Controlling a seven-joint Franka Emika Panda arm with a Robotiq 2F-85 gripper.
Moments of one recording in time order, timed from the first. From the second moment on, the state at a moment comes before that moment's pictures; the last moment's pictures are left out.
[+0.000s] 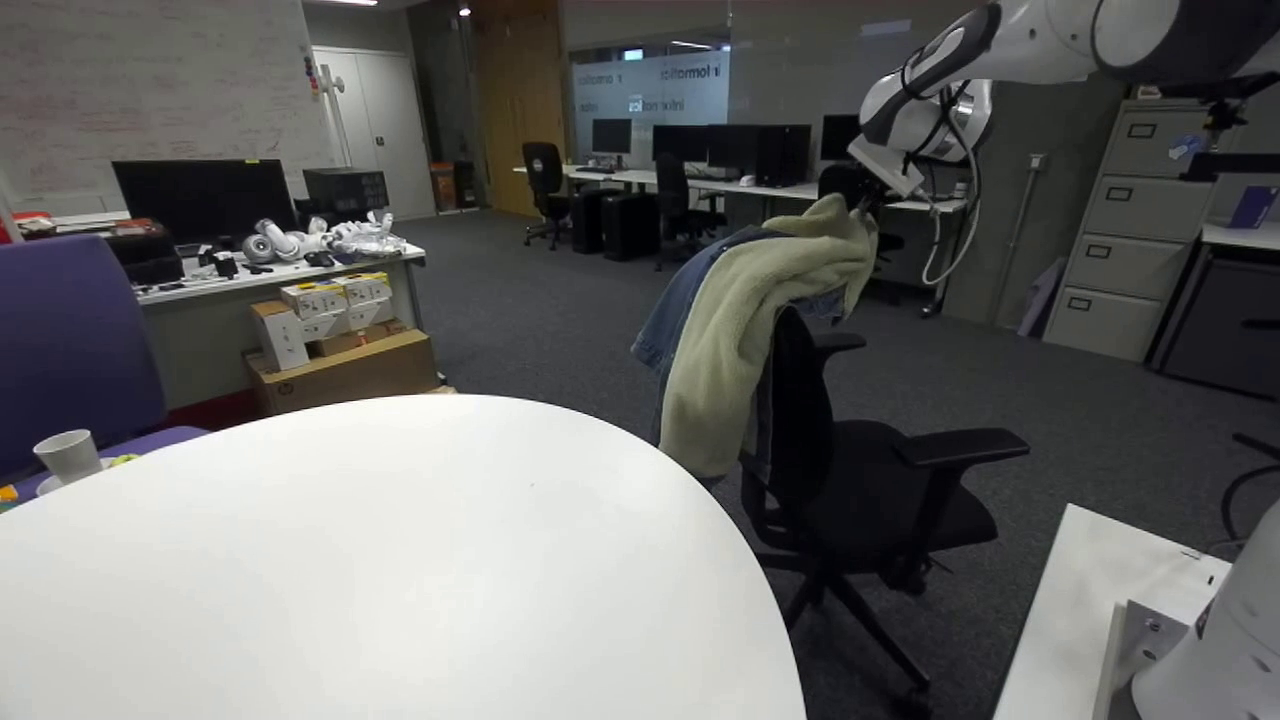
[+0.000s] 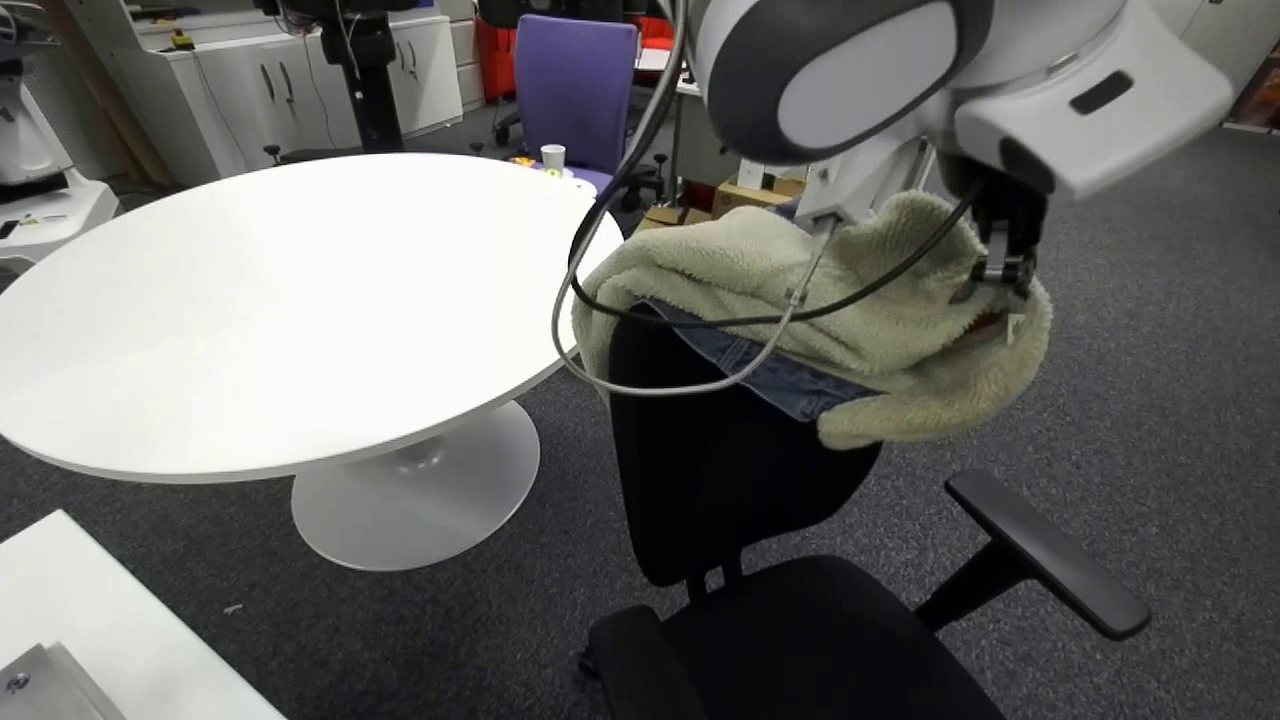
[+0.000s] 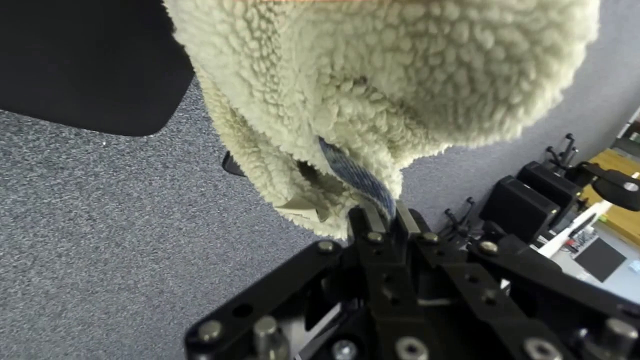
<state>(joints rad) -0.40 0.42 -0.35 -1.63 0.41 2.71 0.64</state>
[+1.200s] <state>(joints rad) -0.30 0.63 -0.40 -1.68 0.19 2.58 0.78</state>
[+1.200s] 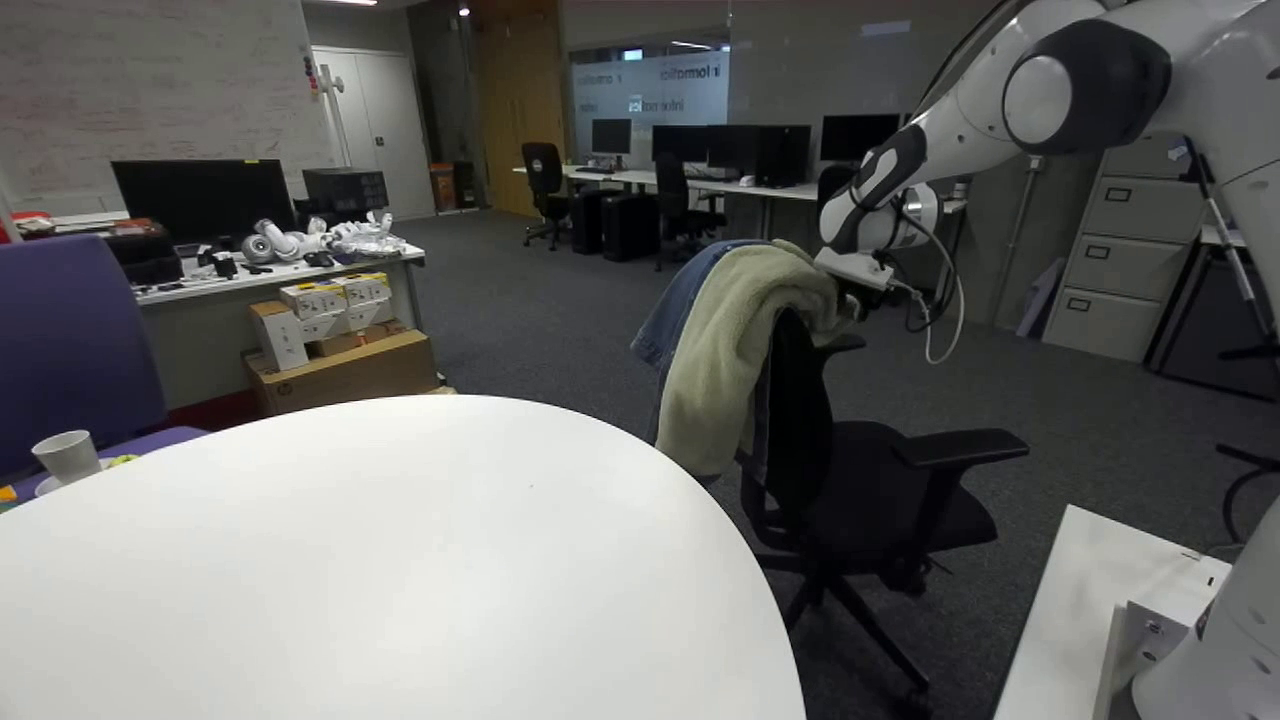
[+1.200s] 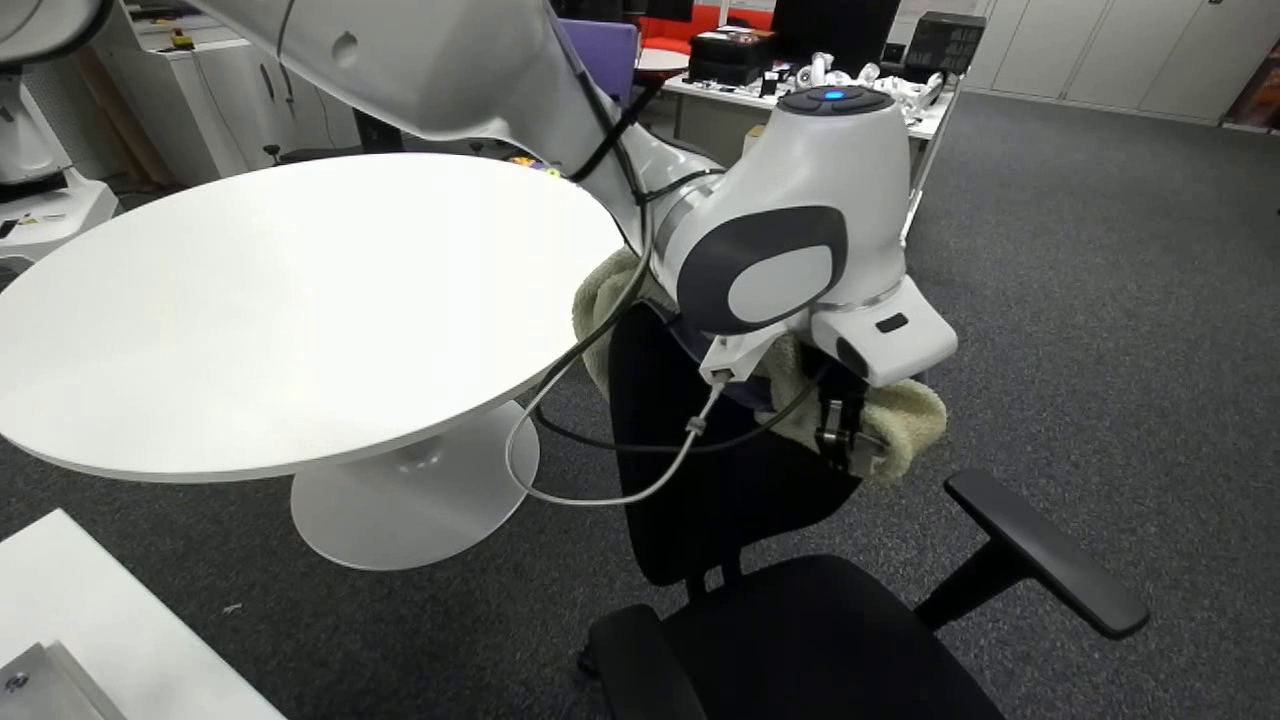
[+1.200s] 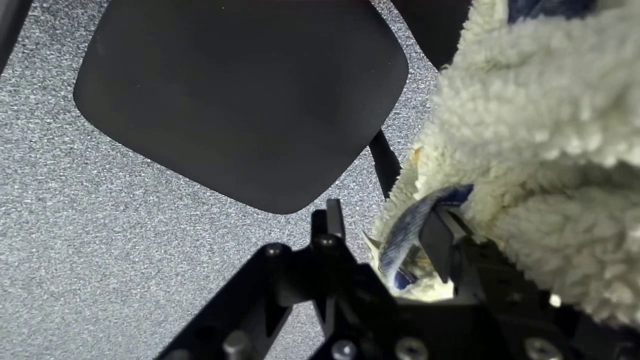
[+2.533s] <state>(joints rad) -0.30 0.22 -0.20 -1.51 0.36 2.26 0.57</state>
